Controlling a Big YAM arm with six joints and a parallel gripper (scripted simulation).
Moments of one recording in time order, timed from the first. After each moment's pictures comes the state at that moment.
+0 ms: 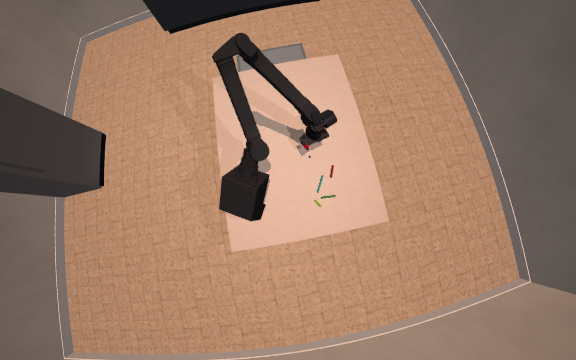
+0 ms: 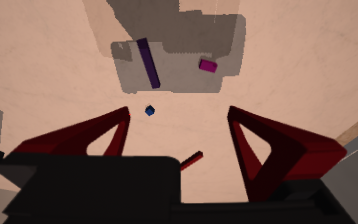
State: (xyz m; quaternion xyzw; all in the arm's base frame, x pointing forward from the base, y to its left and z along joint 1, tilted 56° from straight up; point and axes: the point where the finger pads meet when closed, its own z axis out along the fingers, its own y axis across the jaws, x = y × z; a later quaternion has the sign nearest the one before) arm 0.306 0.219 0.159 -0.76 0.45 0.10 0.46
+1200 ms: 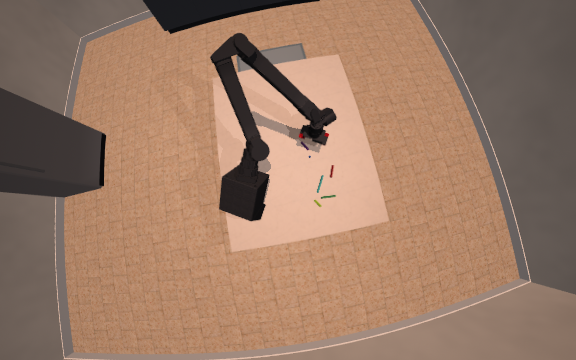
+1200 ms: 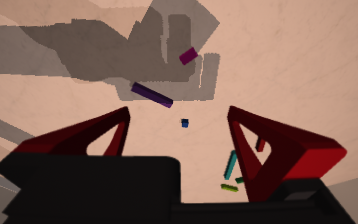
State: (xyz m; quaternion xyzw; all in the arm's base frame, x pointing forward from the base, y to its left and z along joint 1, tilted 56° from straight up) arm 0.303 0.224 0.166 -0.51 0.72 0.28 0.38
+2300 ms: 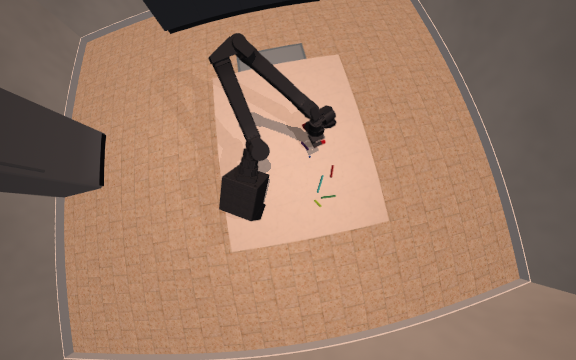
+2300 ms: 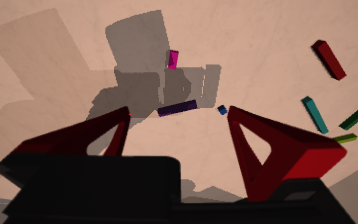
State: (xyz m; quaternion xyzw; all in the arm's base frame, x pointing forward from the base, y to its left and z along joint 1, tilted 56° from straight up) arm 0.300 0.229 0.174 -0.19 0.86 0.40 0.24
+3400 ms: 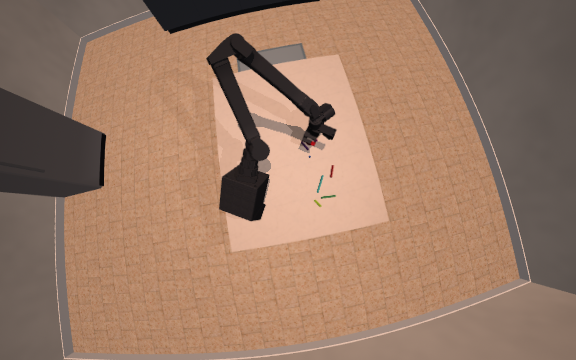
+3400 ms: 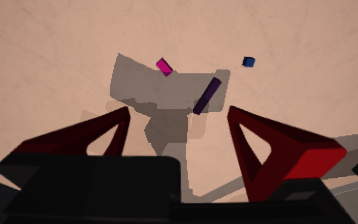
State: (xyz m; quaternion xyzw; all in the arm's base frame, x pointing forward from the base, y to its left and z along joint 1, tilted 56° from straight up) arm 0.297 0.235 0.182 0.18 0.86 0.47 0.05
